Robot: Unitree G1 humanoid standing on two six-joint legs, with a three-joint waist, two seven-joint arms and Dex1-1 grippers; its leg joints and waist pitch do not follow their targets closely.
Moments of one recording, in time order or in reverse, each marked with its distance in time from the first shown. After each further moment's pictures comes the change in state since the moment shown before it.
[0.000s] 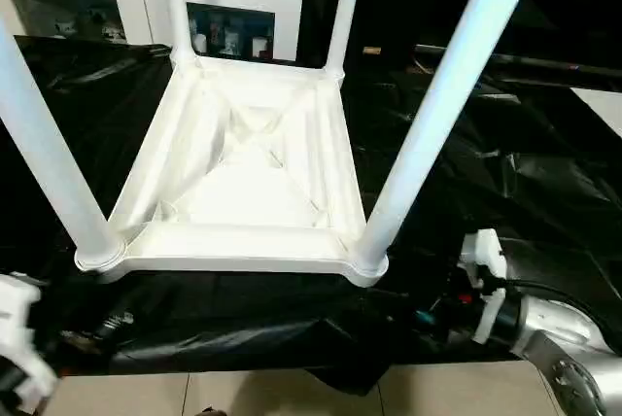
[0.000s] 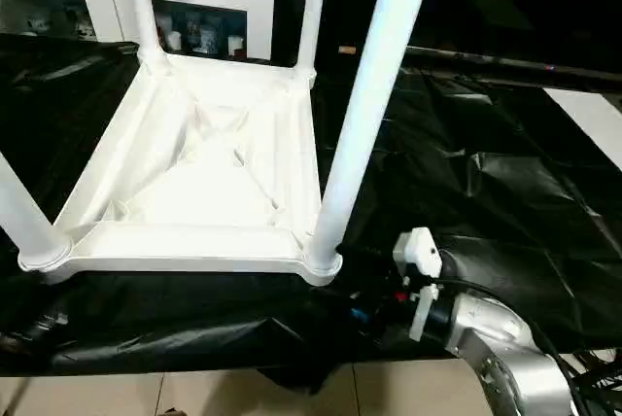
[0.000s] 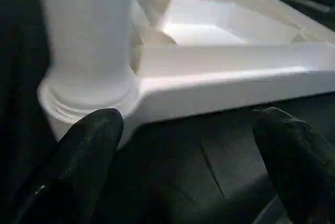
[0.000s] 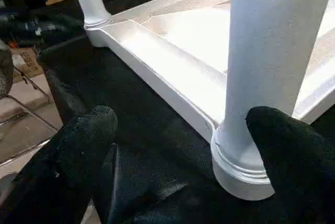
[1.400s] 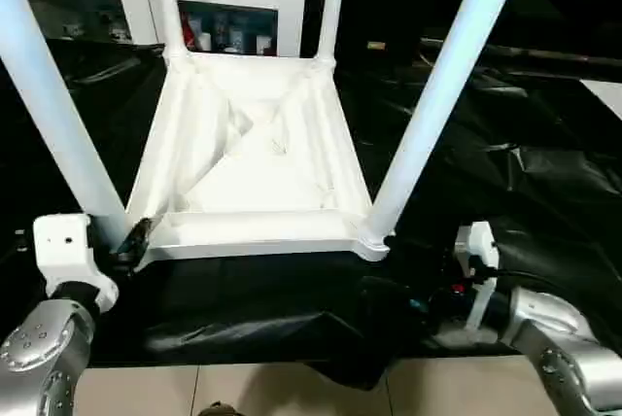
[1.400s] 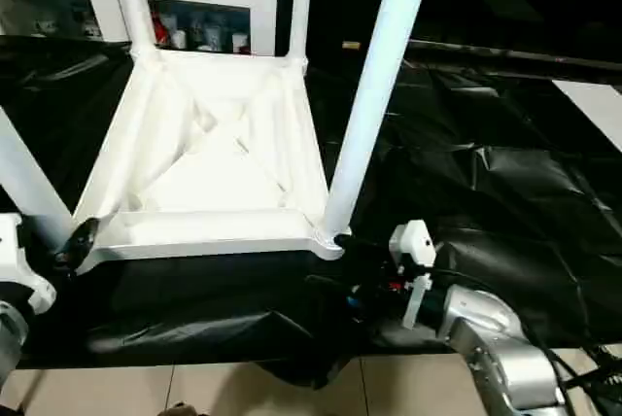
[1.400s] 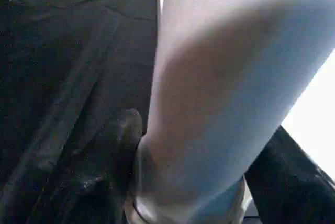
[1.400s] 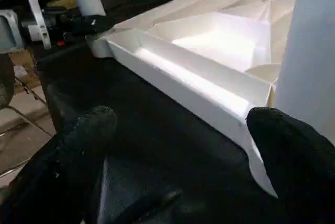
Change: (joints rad) left arm -0.362 -0.231 -0.151 0.100 0.248 0.089 0.493; right arm -0.050 0.030 -0.007 0.077 0.003 -0.036 -0.003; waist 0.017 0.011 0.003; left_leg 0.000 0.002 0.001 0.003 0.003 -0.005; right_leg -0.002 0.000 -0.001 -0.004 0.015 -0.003
